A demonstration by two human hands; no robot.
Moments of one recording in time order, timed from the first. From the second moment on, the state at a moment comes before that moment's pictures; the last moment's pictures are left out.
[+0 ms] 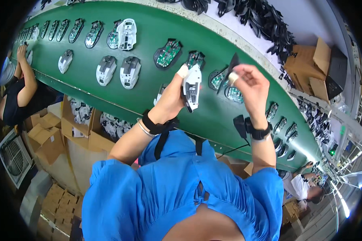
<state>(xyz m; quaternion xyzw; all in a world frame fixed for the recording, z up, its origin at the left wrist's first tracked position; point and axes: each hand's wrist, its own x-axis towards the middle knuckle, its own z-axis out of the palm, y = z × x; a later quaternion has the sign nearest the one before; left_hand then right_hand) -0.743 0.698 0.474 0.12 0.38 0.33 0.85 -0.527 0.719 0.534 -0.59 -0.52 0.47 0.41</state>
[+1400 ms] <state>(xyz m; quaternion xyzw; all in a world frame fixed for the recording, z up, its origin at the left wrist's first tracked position) -0.740 0.652 0.453 0.52 0.38 0.33 0.69 -0.528 0.664 0.513 -0.50 -0.22 0.77 0.34</state>
